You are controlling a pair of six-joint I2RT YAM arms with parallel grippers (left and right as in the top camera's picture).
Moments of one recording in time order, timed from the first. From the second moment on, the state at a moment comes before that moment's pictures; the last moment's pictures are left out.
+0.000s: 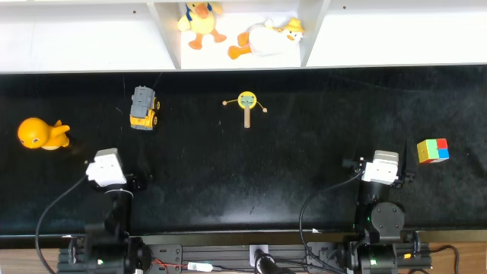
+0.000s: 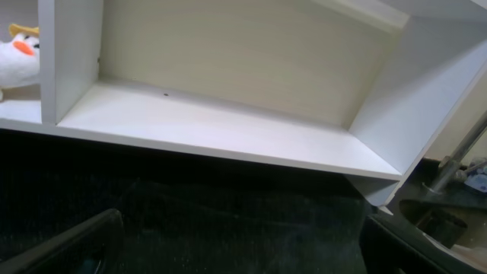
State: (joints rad) left arm 0.08 0.19 0.09 -0.27 -0.05 -0.09; right arm 0.03 0.01 0.02 0.01 0.27 -0.26
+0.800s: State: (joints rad) left arm 0.68 0.95 0.81 -0.71 0.29 0.35; right arm 0.03 0.01 0.02 0.01 0.27 -0.26
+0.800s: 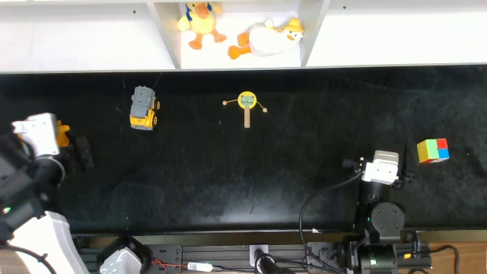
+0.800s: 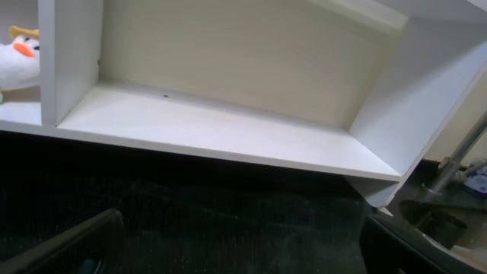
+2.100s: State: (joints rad) left arm 0.87 1.40 0.88 -0.42 0.35 0.57; right arm 0.03 0.01 0.02 0.01 0.27 -0.26
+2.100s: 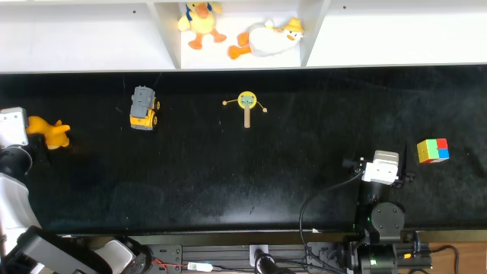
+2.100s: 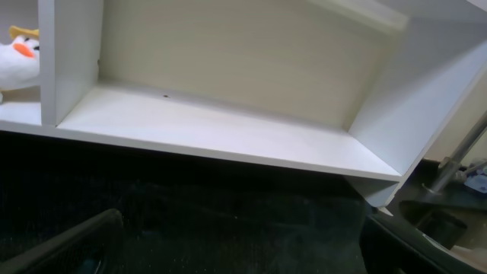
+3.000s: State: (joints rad) left arm 0.71 1.20 0.97 -0.38 0.35 0.11; right arm 0.03 0.01 0.02 0.01 0.27 -0.26
